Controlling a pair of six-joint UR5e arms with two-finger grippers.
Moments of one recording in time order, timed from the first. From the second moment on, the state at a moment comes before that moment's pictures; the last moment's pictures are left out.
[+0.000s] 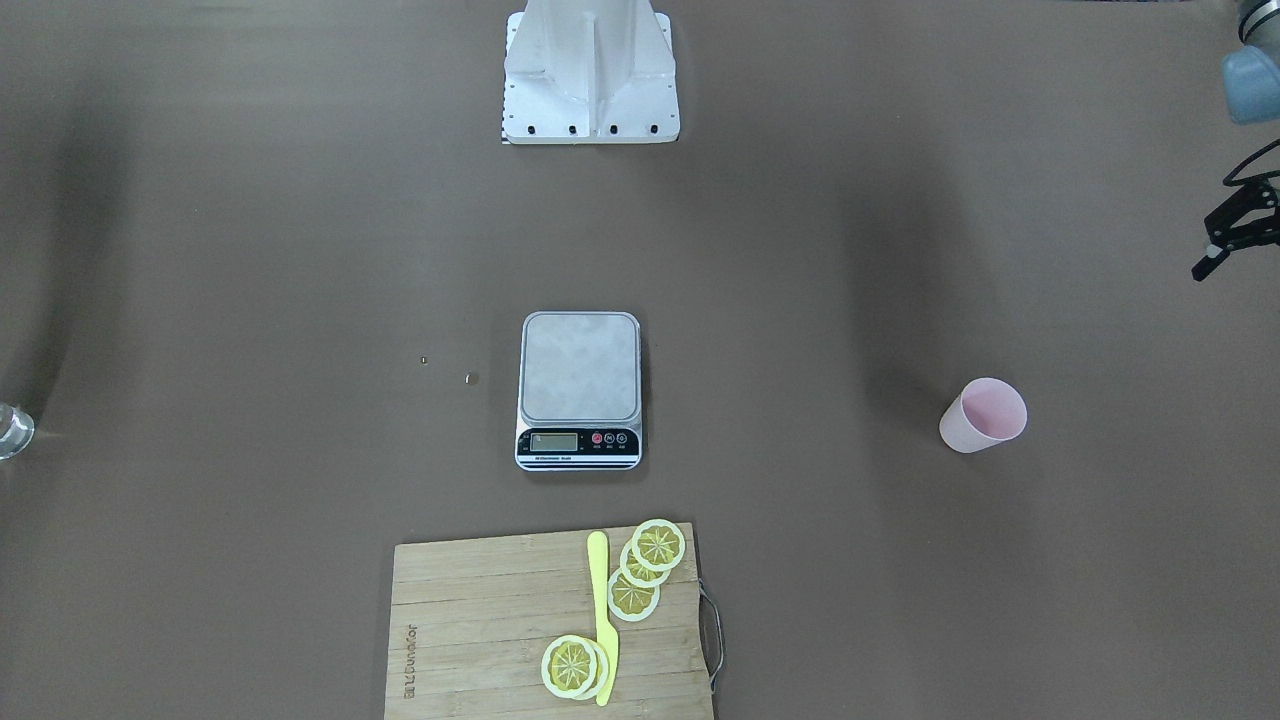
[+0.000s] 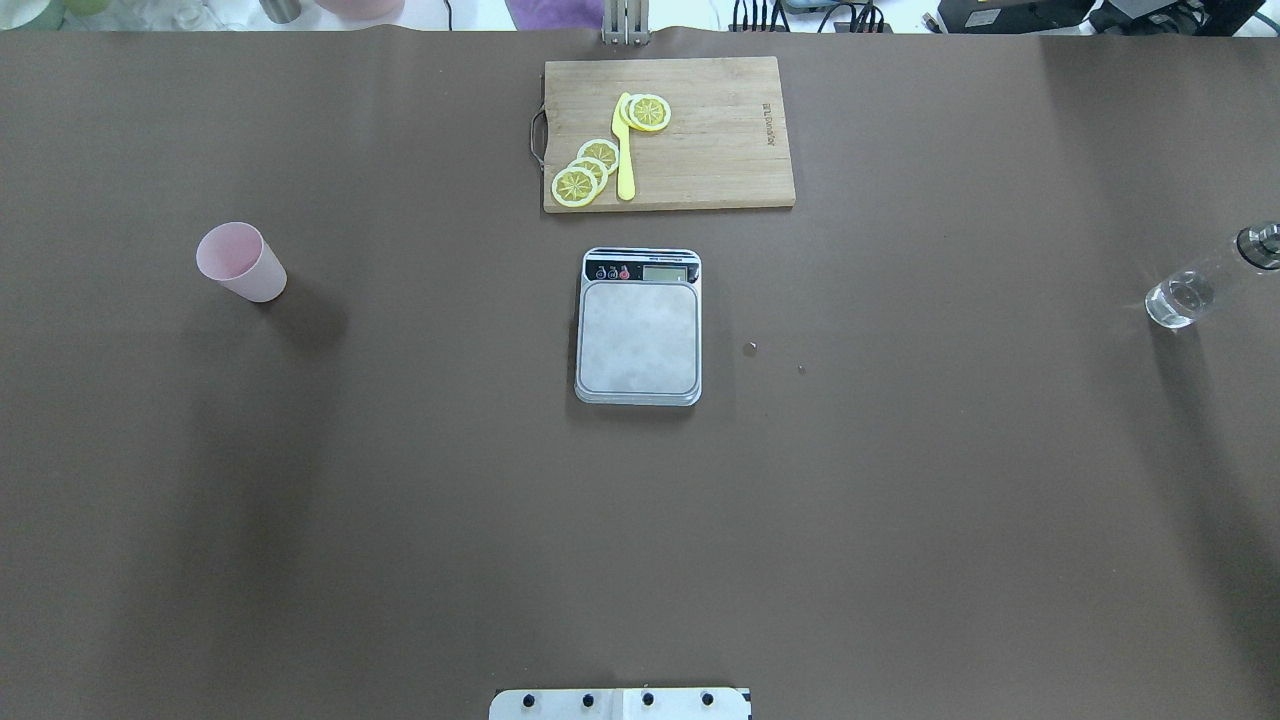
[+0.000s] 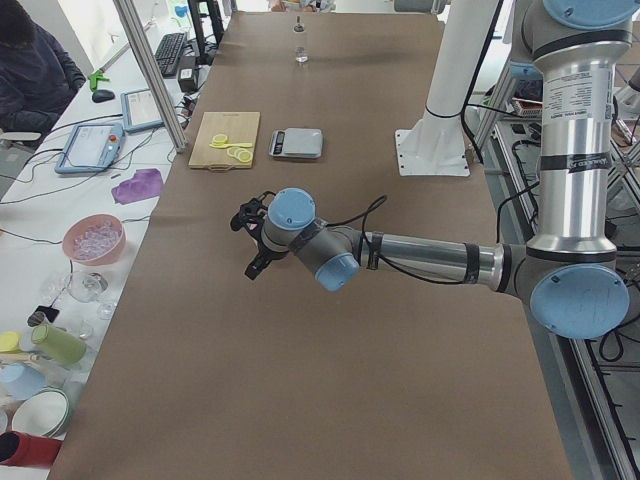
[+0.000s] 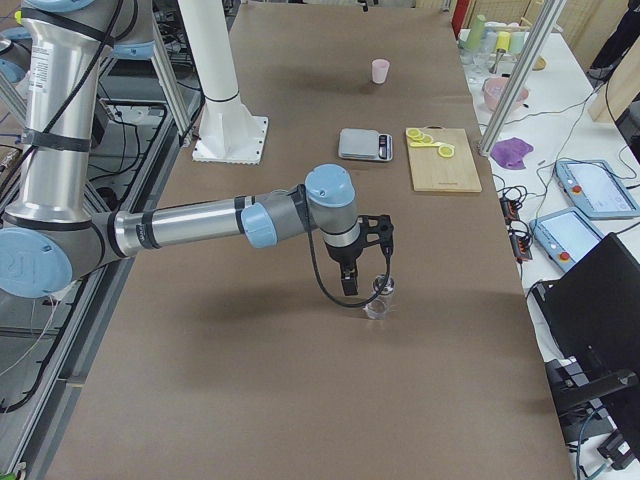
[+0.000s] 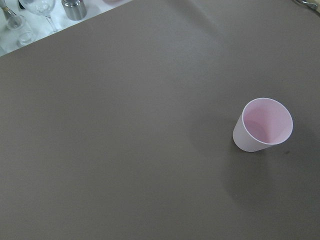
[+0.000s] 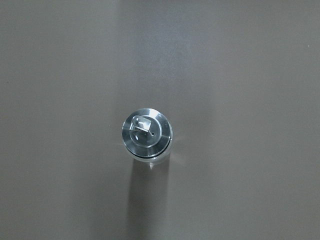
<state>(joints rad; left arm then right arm) -1.35 -1.51 -1.70 -2.28 -2.37 -0.15 1.45 -1.80 1.94 -1.30 2.28 0.33</state>
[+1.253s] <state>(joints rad) -0.86 -1.60 -1.48 -2.71 -1.85 -0.57 1.40 -1.98 1.91 -0.94 2.26 0.49</state>
